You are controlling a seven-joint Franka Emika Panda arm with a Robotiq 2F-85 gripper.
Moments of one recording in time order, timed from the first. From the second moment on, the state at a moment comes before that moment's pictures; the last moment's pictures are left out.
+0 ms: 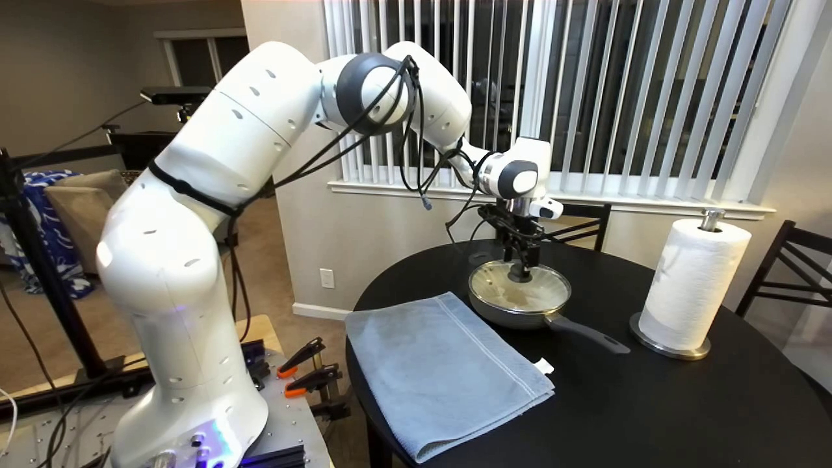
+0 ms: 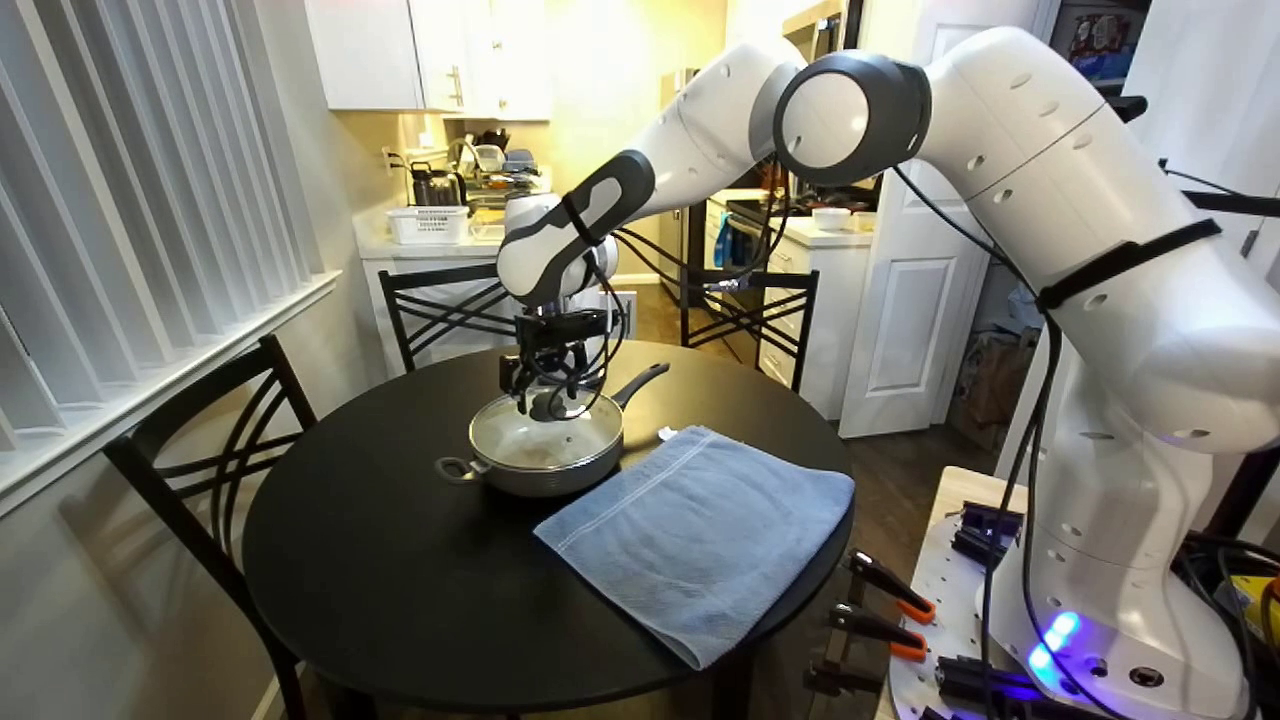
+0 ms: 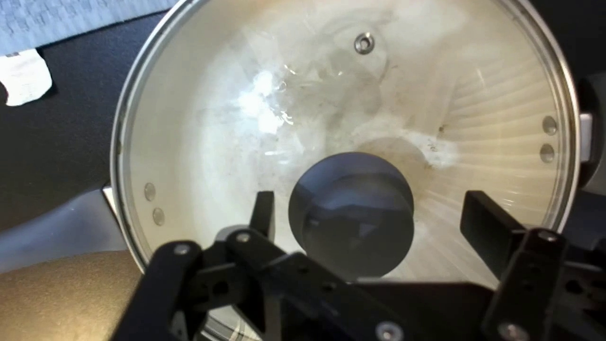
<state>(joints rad) 0.05 0.78 -0.04 -1.45 0.04 2.23 0.35</state>
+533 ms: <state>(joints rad) 0.06 0.81 -0.06 -1.41 0.04 2.23 0.38</state>
